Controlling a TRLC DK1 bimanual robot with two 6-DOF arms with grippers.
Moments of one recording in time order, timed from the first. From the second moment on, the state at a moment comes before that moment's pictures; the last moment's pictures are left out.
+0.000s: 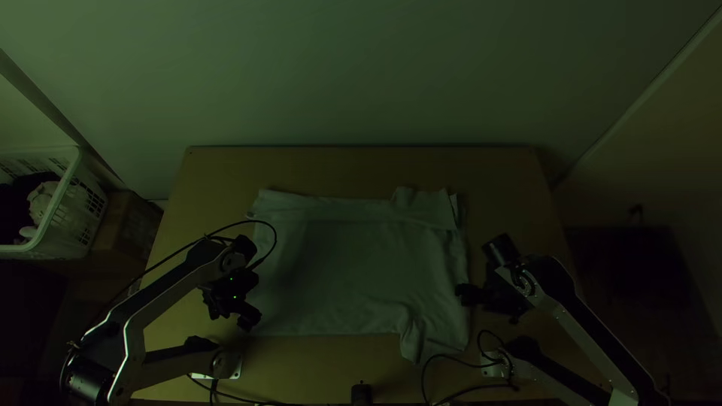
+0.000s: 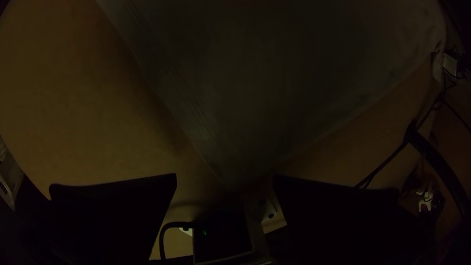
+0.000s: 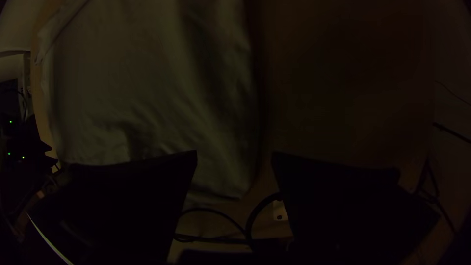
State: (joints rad) left arm -0.29 1.30 0.75 -1.28 0.01 0.22; right arm 0.43 1.00 0.79 -1.25 -0.15 0.57
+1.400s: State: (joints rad) left arm -0.45 1.37 0.75 -1.19 0.01 0.20; right arm 0.41 1.21 0.69 -1.21 -0.22 0.42
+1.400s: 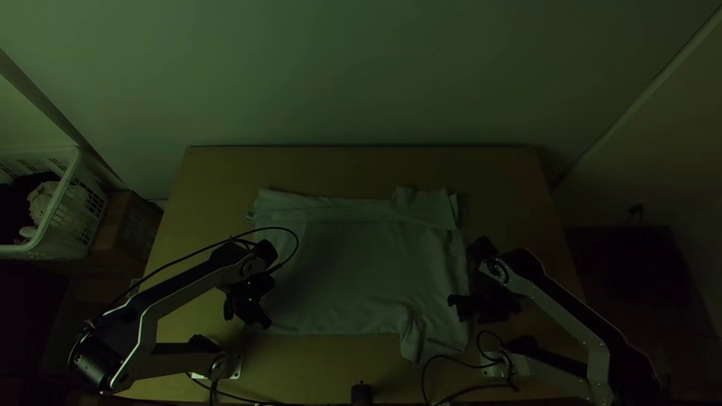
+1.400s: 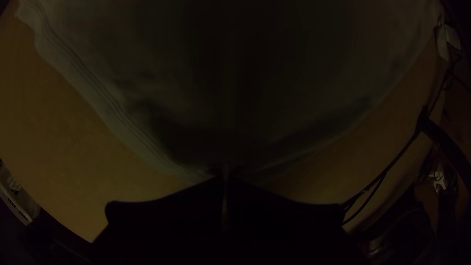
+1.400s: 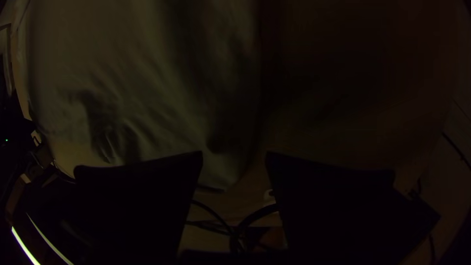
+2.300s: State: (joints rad) left arm -0.25 1.35 0.82 -1.18 0.02 0.26; right arm 0.36 1.29 0.69 -1.15 -0.23 0.29
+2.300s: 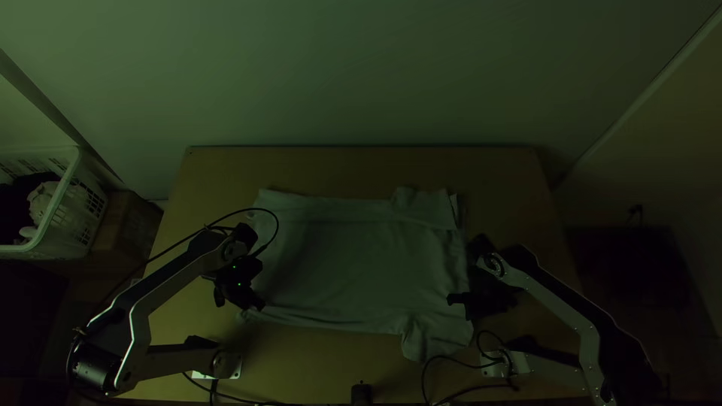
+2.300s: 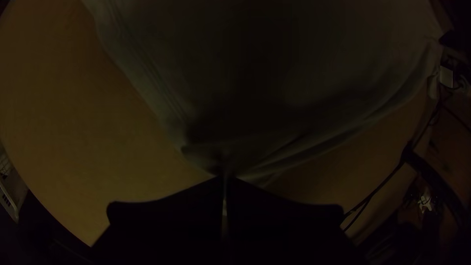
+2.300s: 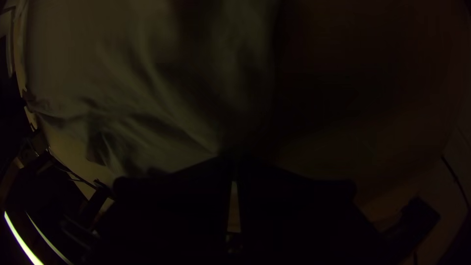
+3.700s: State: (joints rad) left arm -0.07 1.52 1.36 -1.24 0.09 0.31; right arm 0.23 1.44 1.12 -1.13 -0.17 0.23
